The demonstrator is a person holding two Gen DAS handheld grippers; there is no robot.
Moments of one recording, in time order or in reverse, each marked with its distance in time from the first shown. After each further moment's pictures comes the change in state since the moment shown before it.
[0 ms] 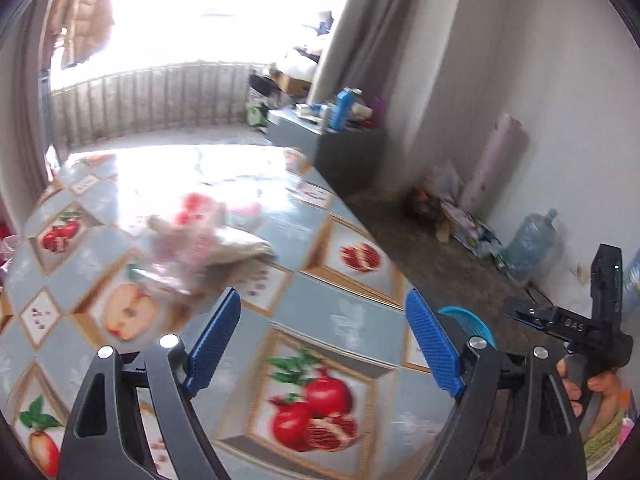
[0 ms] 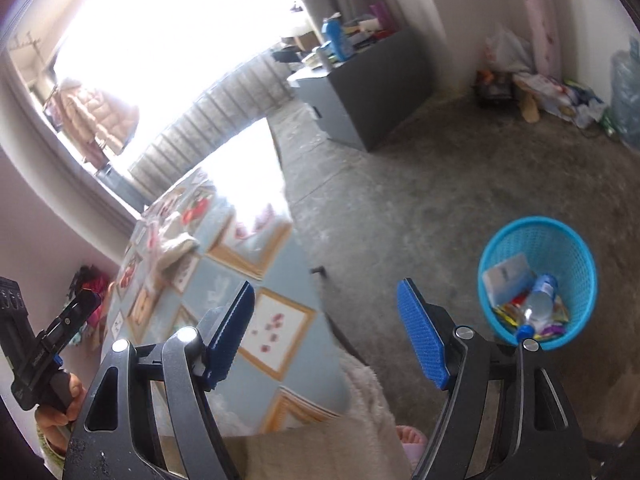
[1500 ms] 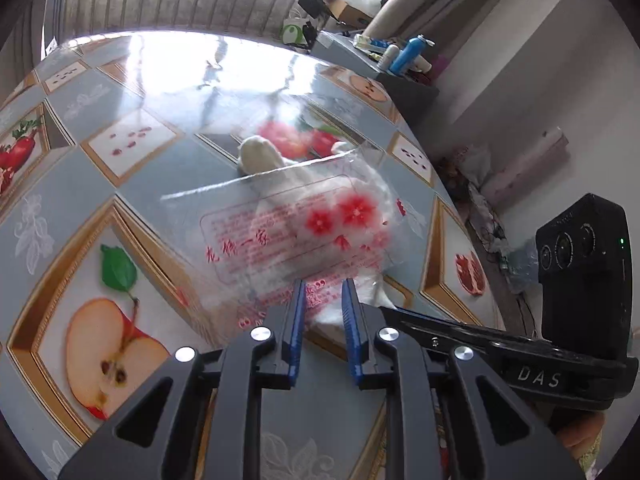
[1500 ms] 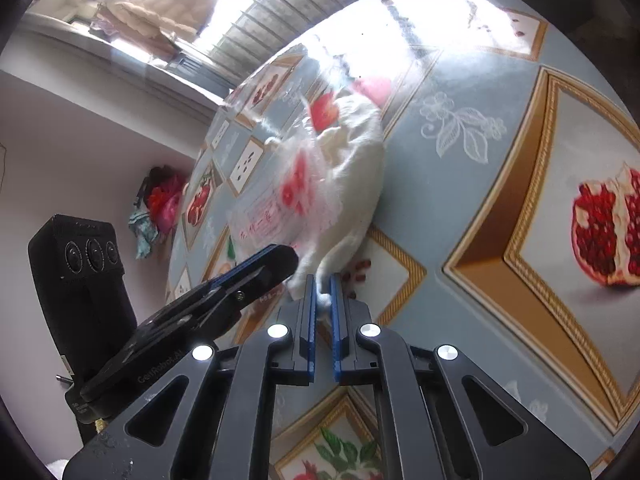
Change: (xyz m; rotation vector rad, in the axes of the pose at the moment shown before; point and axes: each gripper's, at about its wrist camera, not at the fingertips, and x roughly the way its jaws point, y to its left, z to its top) left arm 0.140 0.104 0.016 -0.230 0.300 -0.077; right arm 0.191 0.174 0.022 -0.114 0.473 0.345
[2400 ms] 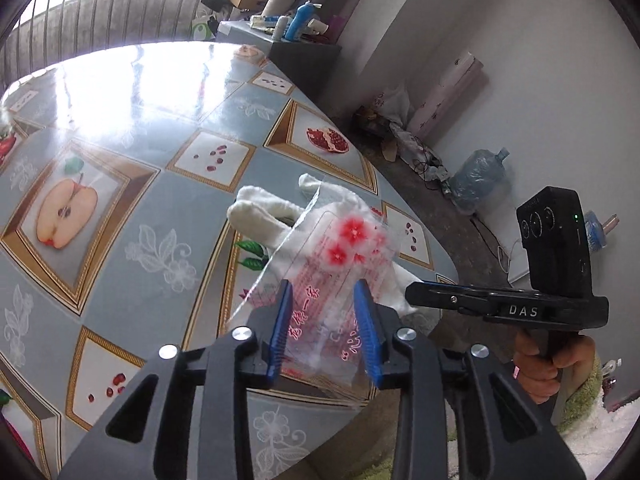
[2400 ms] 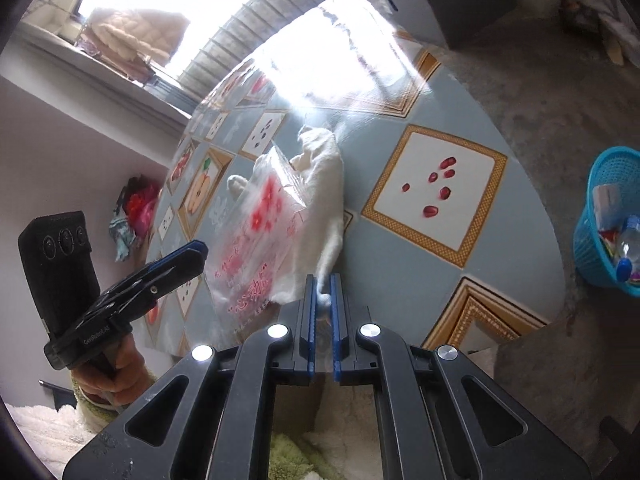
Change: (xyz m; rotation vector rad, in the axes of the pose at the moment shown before) left arm -0.071 -0.069 -0.112 0.254 0.052 -0.148; right arm -0.132 -0.056 -0.144 0.087 -0.116 -0.129
